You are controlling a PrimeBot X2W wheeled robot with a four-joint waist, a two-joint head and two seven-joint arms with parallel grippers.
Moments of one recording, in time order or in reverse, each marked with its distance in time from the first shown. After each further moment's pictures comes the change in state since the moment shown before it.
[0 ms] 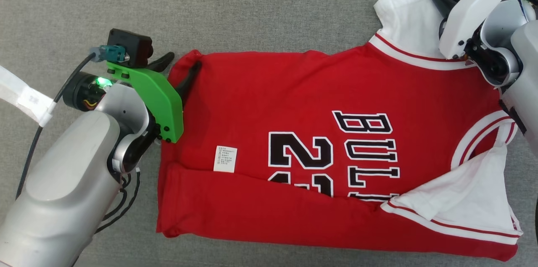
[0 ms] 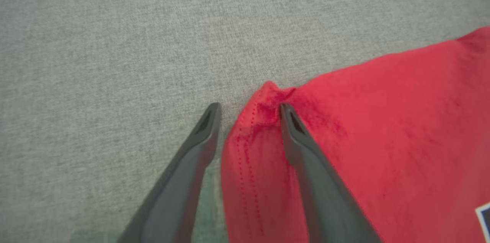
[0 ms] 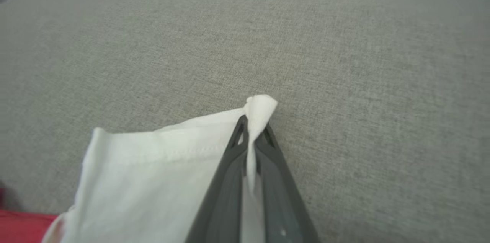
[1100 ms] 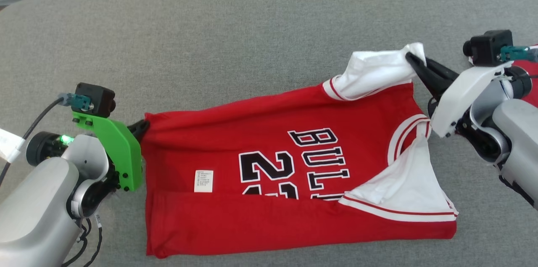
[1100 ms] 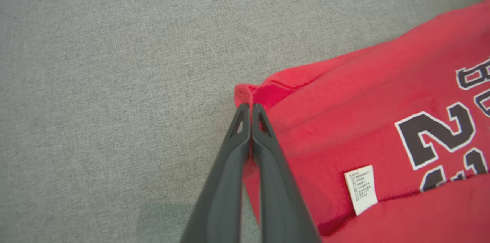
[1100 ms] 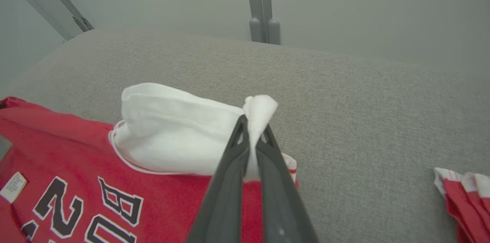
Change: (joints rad) left arm 0.162 0.156 0.010 -0.005 -0.094 -0.005 0.091; right arm 0.211 -0.139 0.243 -0.194 0.187 0.000 -0.275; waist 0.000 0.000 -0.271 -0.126
